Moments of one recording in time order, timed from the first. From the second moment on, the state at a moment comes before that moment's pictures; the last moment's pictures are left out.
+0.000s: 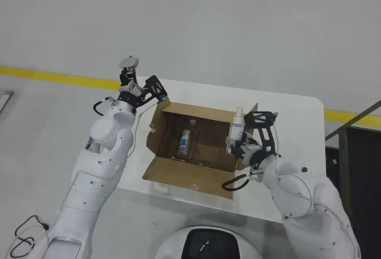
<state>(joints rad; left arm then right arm) 0.76 -1.29 -1.23 -1.30 2.45 -0.08 -0.06 -1.21 -1.34 1.25 -2.13 -1.07 0.37 1.07</state>
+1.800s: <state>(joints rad) 0.76 -1.29 -1.23 -1.30 2.45 -0.08 -0.06 -1.01 -1.47 0.95 -1.70 -0.83 0.71 0.65</state>
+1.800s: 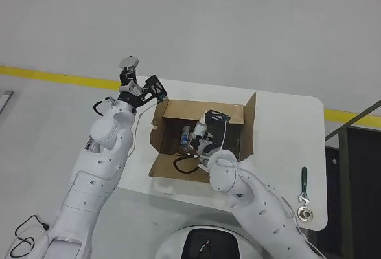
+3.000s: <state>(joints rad) 0.76 -1.29 -1.23 -1.30 2.45 -0.08 -0.06 -0.85 -1.52 0.93 -1.36 -0.67 0.79 0.62</state>
